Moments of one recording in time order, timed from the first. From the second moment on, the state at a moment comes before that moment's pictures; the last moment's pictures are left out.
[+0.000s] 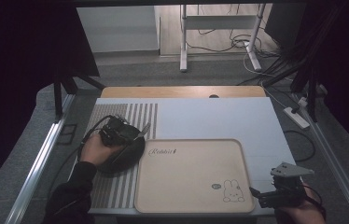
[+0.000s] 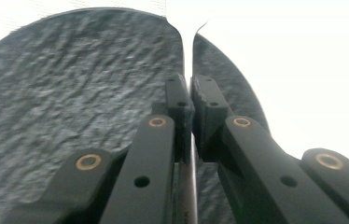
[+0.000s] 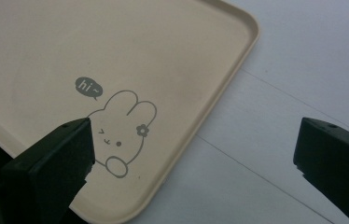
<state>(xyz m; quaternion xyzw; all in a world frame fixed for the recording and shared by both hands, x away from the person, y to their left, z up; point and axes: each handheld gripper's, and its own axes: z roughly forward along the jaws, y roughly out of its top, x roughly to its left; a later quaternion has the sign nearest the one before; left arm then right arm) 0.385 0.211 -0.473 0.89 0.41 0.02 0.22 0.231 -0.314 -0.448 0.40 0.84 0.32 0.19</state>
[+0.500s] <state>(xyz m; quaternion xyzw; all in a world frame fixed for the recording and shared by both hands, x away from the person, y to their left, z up) 0.347 0.167 -0.472 0.88 0.41 -0.01 0.22 0.230 -0.313 -0.448 0.39 0.84 0.31 0.20</state>
